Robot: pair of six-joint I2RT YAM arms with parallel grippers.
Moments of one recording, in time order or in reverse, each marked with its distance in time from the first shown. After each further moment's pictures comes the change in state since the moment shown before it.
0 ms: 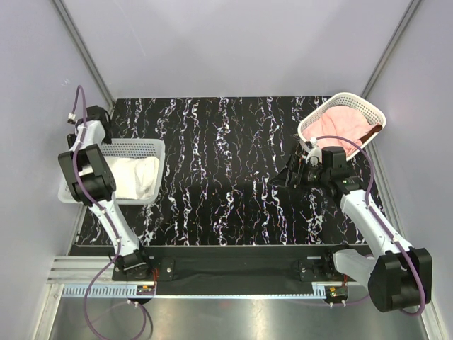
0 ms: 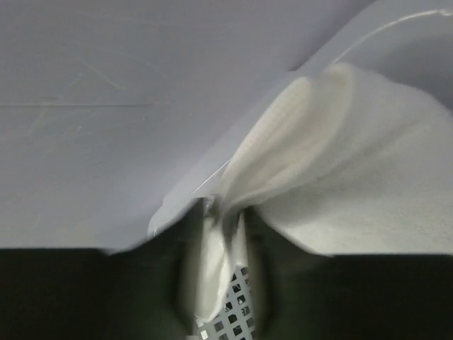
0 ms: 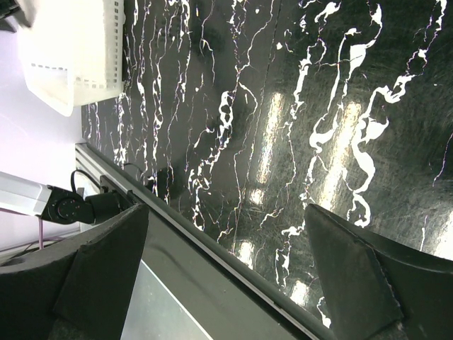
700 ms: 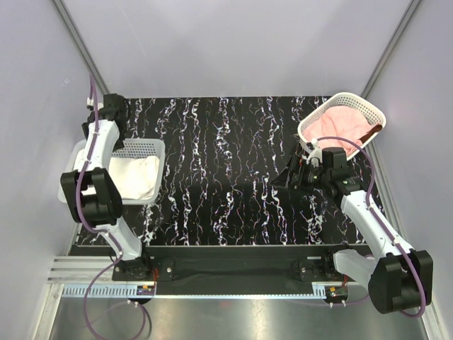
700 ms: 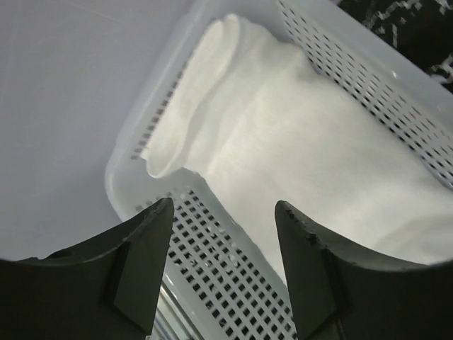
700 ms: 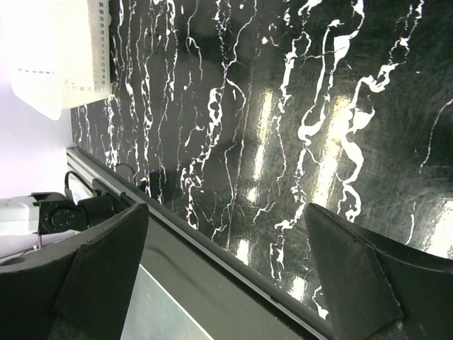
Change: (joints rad) left arm -0.207 -0.312 -0.087 -0.085 0.237 -0.097; right arm 0.000 -0.011 0.003 -0.037 0.035 -0.002
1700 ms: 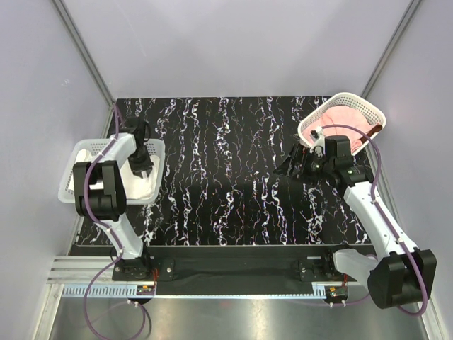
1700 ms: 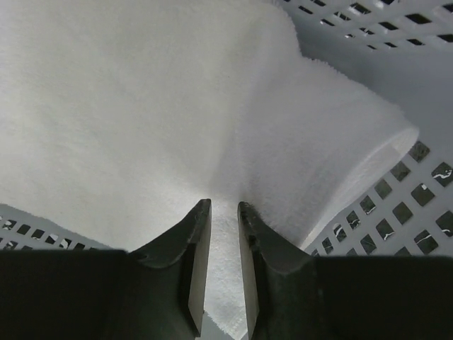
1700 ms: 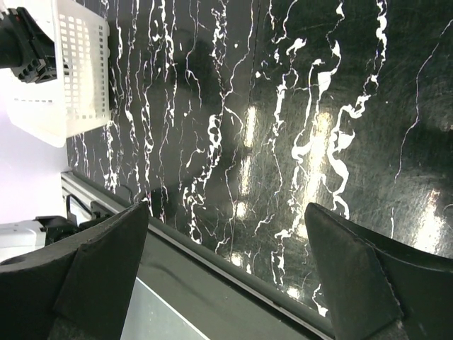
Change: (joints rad) left arm -0.089 0.035 -0.297 0.122 0.571 -0.083; right arm 0.000 0.030 0.162 -0.117 0.094 -0.001
